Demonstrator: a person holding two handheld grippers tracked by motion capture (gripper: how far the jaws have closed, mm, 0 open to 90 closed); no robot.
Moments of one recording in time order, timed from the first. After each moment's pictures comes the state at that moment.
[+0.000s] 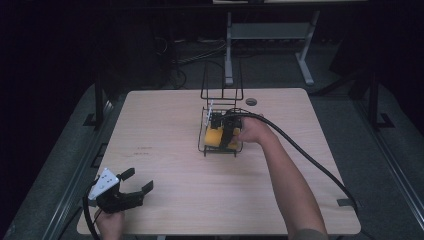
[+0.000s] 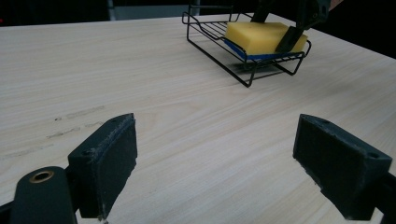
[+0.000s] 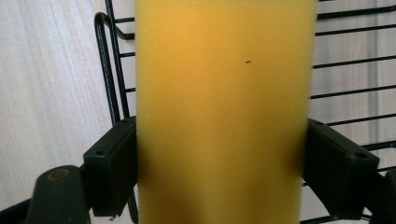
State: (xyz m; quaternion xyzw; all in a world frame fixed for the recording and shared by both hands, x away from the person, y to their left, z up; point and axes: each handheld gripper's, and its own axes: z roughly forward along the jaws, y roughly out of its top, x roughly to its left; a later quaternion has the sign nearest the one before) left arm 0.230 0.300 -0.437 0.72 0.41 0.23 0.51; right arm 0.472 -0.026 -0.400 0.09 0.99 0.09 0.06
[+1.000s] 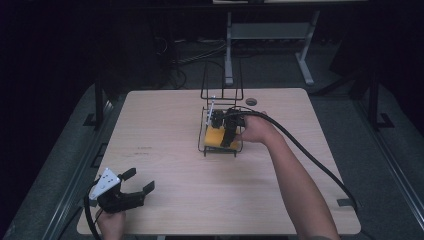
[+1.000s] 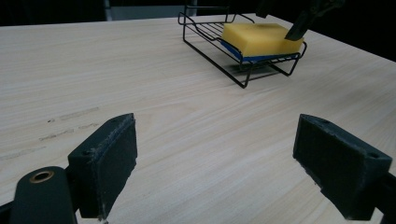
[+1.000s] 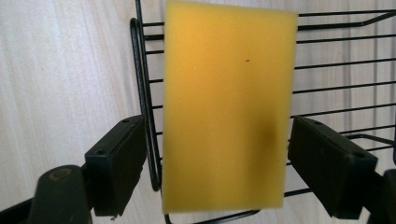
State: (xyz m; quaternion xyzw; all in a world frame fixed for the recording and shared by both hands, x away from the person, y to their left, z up) left arm 0.230 0.298 -0.437 0.72 0.41 0.22 0.52; right arm 0.456 -0.031 -0.375 0.08 0.99 0.09 0.08
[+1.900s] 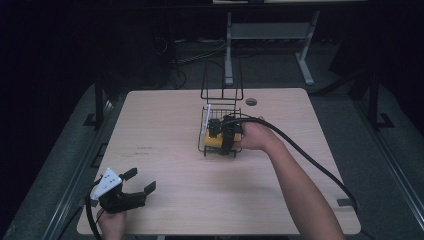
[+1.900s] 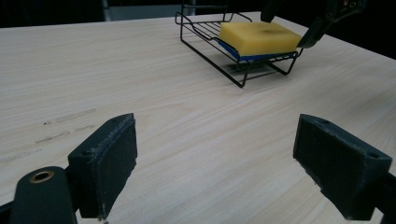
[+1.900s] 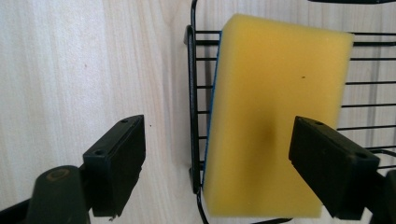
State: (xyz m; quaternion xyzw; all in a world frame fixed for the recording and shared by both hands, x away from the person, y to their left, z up) left arm 0.230 0.294 -0.436 0.72 0.41 0.22 0.51; right arm 0.429 -0.021 -0.376 0.04 0.99 0.09 0.08
